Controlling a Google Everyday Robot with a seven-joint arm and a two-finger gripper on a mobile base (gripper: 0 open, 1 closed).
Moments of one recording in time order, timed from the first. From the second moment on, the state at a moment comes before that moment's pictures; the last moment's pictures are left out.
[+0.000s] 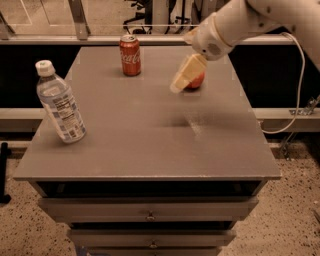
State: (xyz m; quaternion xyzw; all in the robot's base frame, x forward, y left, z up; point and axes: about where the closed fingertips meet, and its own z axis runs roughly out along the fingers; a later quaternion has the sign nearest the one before) arm 0.657 -0.073 0.937 -0.59 0.71 0.12 0.36
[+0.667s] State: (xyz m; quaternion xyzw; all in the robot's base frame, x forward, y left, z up) arm 0.765 -0.022 0.929 -0.55 0.70 0.18 0.42
